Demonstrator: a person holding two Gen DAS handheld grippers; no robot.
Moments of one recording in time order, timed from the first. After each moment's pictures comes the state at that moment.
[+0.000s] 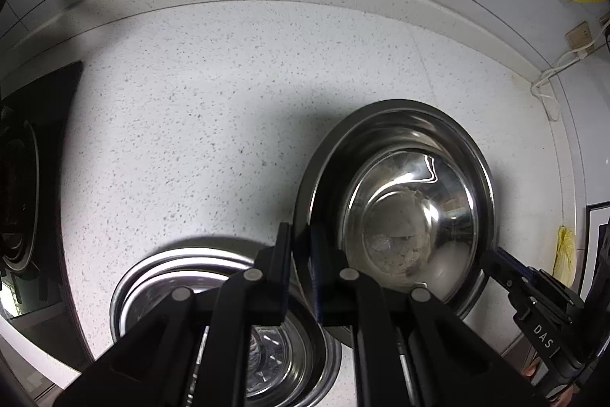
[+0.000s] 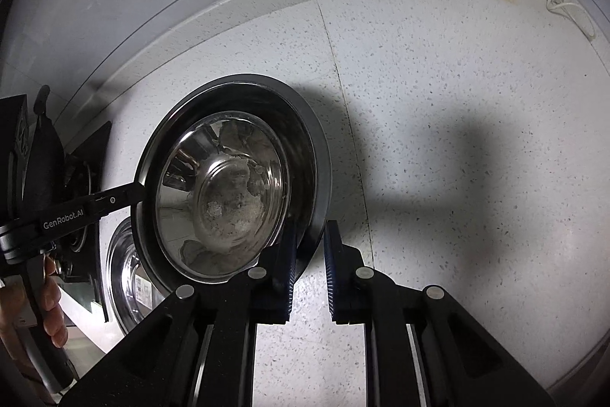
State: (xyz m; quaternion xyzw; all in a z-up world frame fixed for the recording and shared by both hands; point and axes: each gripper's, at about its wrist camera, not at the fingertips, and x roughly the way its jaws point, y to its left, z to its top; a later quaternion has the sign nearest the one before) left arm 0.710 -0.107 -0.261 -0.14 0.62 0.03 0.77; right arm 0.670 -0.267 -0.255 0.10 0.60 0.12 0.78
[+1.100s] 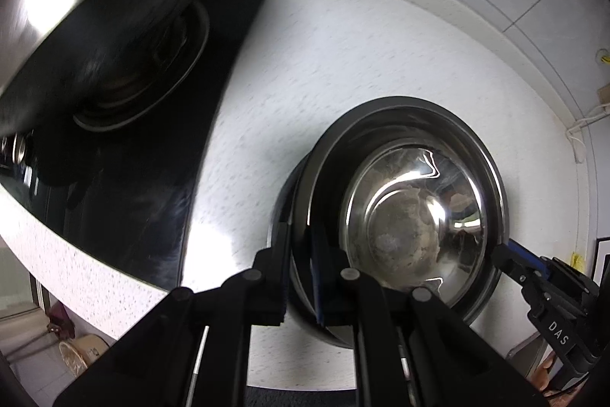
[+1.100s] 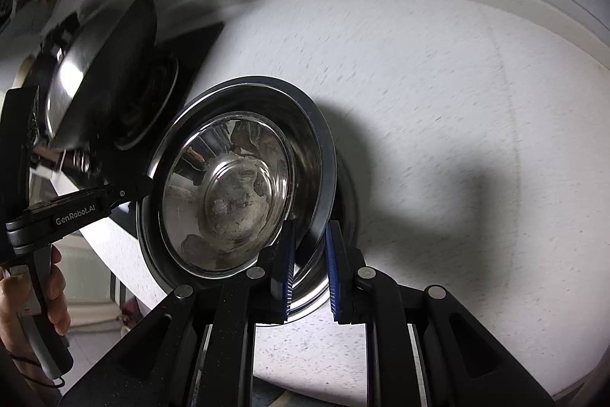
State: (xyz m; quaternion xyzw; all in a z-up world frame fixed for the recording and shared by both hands) left arm 0.542 0.007 -0.257 -0.21 0.60 0.15 0.76; right arm 0.598 -0.129 -0.253 -0.01 0.61 0.26 0.75
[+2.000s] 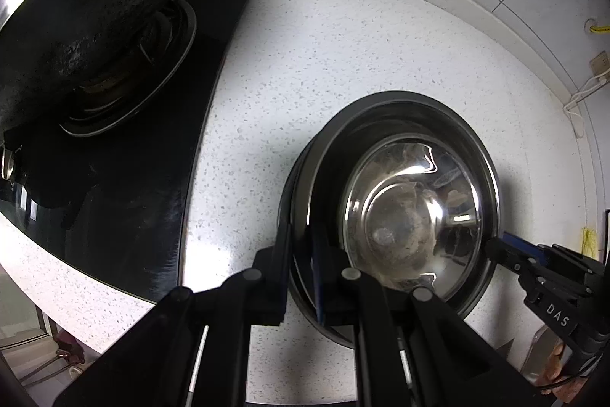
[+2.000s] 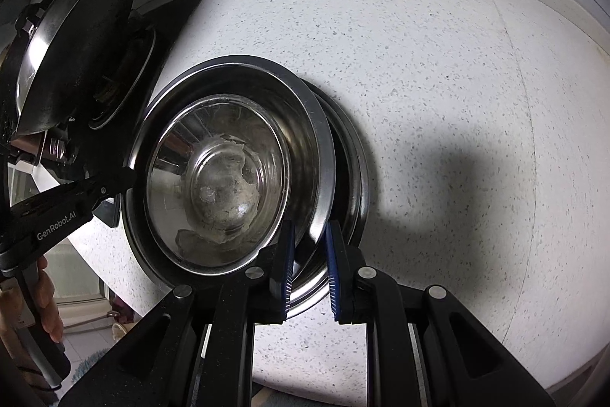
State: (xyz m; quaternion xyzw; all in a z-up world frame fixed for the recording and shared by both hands) left arm 0.535 0.006 -0.280 -0.18 0.59 0.12 0.78; right arm 0.590 -0.104 -0.285 -0.02 0.63 0.22 0.74
